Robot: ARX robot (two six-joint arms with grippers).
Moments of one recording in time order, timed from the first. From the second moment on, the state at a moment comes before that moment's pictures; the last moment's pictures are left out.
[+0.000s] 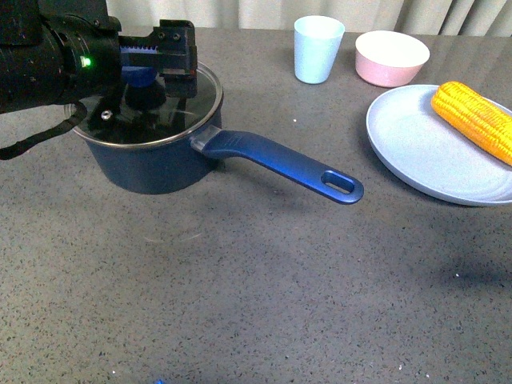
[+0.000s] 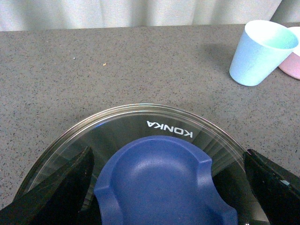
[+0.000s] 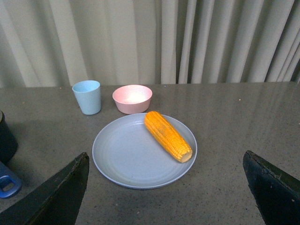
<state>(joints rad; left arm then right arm) -0.29 1.99 0.87 0.77 -0.01 -0.09 0.00 0.00 0.02 0.00 0.00 0.00</state>
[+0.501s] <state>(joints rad) -0.30 2.02 0.88 0.76 -0.04 -0.08 0.00 0.00 0.02 0.00 0.00 0.00</state>
